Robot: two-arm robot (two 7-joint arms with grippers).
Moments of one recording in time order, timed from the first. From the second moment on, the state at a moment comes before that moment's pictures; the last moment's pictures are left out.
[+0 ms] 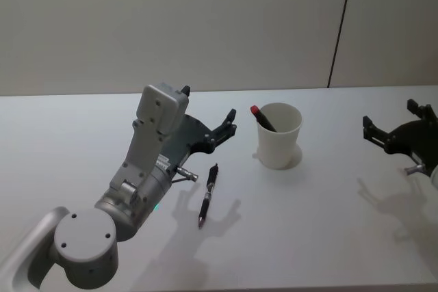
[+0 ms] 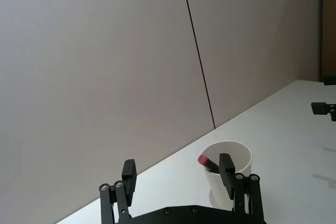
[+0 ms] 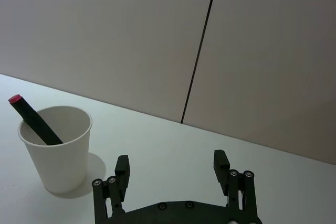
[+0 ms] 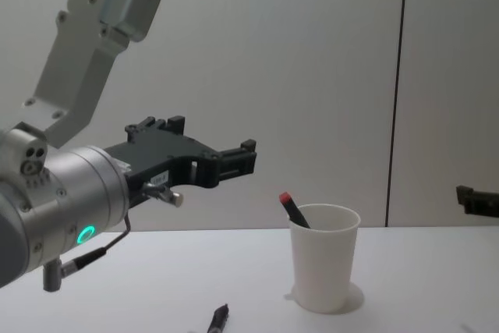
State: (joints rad) left arm -0.24 0.38 0.45 -1.63 -0.20 0.02 -0.01; right arm 0.20 0.19 -0.03 -1.46 -0.02 0.10 0.30
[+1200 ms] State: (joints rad) left arm -0.20 0.37 0.43 -1.67 -0.36 0.34 0.07; right arm 0.18 0.20 -0.02 -1.48 -0.02 0.11 0.30
